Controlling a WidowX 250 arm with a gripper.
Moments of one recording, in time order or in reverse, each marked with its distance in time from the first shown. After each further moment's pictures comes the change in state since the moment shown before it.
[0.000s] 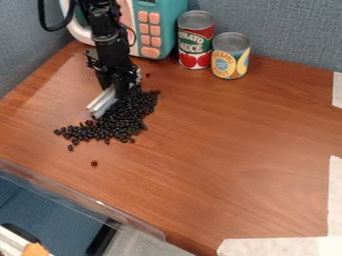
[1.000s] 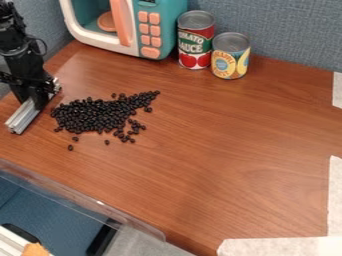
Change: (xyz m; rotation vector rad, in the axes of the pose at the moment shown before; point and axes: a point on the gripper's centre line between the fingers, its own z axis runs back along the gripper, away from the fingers) arm -0.080 0.089 -0.006 0.006 0.014 0.204
